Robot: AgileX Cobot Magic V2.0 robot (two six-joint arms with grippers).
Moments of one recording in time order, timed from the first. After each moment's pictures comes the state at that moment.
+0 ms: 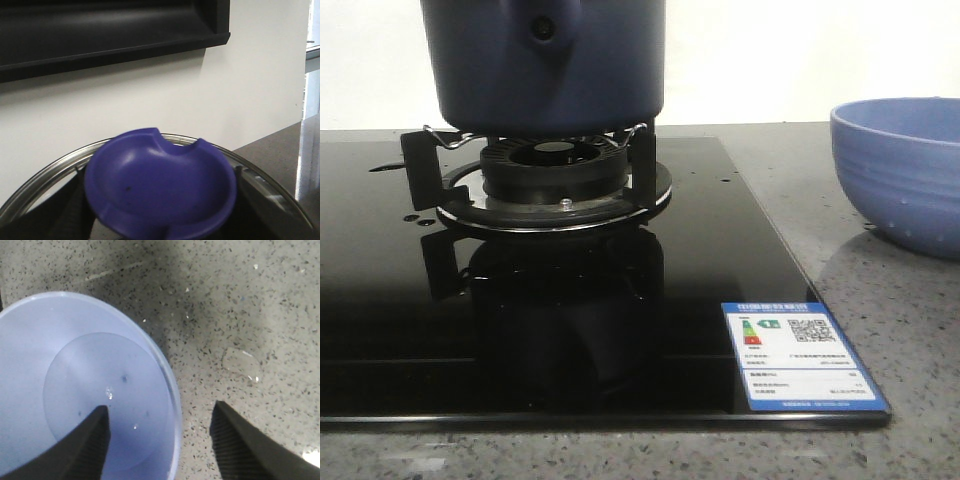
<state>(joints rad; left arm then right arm) -0.07 0.81 -0.83 -1.51 0.49 1.58 -0.19 1.24 -1.06 0.33 1.06 -0.05</state>
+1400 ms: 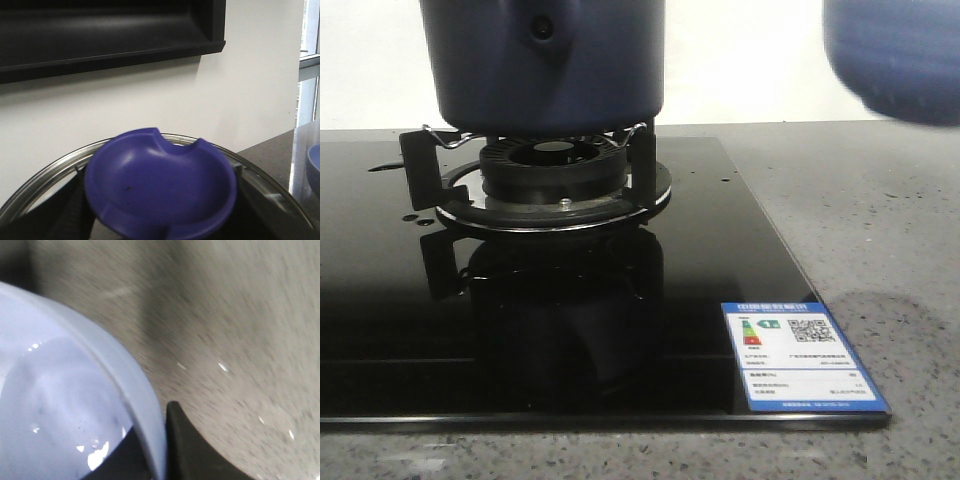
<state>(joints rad) -0.09 0.81 -0.83 -1.55 0.48 1.58 -0.16 1.35 -1.23 0.40 1.06 -0.09</state>
